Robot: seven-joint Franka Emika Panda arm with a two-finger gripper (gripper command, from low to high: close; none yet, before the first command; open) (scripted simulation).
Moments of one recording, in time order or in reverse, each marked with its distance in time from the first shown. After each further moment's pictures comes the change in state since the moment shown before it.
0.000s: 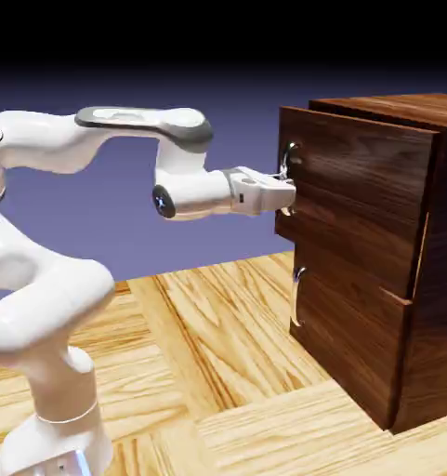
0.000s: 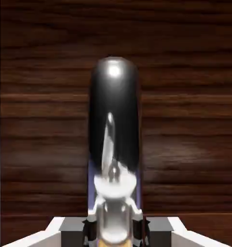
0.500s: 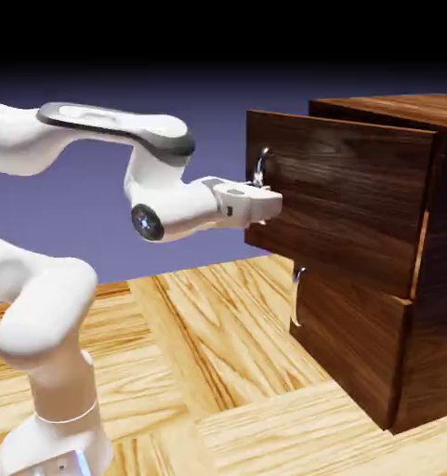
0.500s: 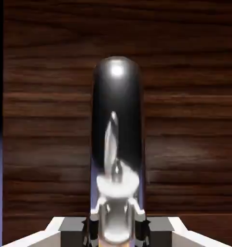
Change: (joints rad) arm 0.387 -0.071 -0.494 -0.322 -0.473 -0.260 0.073
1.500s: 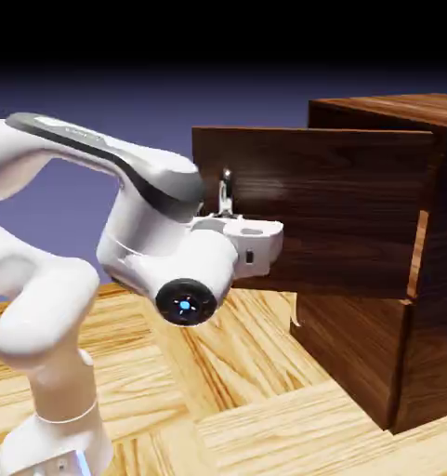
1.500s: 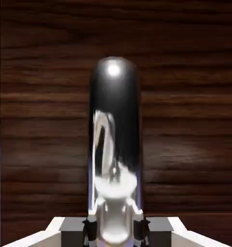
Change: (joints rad) arm -0.067 0.275 -1.013 0.131 -1.264 -0.958 -0.003
